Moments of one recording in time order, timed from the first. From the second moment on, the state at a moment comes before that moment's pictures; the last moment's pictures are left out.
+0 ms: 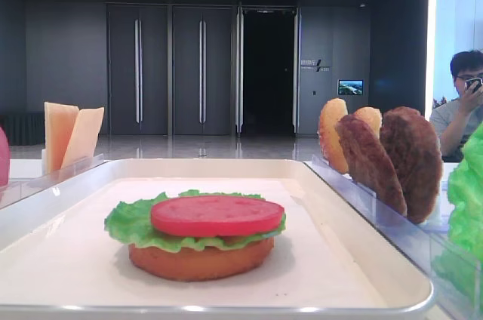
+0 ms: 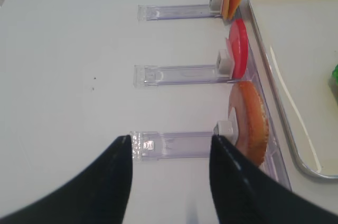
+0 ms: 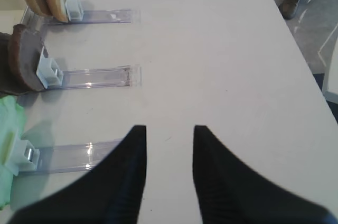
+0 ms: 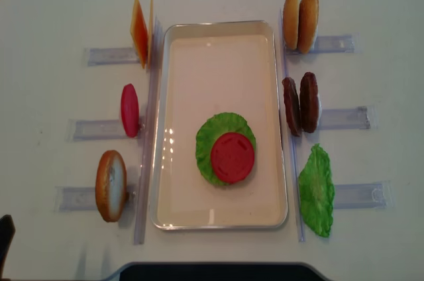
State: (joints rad) left arm 0.07 -0.02 -0.47 -0.02 1.11 0.07; right arm -0.01 -0.01 -0.50 0.00 1.14 -0.02
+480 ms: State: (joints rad) left arm 0.07 -0.02 -0.47 -0.02 1.11 0.06; right arm -0.01 -0.01 -0.50 0.00 1.14 -0.02
